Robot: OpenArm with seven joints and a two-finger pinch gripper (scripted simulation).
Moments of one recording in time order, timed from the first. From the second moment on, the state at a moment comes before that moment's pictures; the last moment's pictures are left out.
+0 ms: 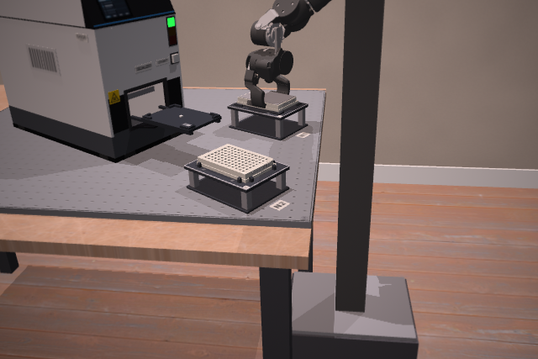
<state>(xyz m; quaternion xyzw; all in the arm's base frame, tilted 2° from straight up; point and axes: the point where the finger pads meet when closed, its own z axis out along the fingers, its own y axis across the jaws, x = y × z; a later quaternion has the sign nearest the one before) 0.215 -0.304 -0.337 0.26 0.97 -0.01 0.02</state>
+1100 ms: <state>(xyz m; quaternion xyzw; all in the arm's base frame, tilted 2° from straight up) 0.215 -0.305 -0.340 0.26 0.97 -0.01 0.02</state>
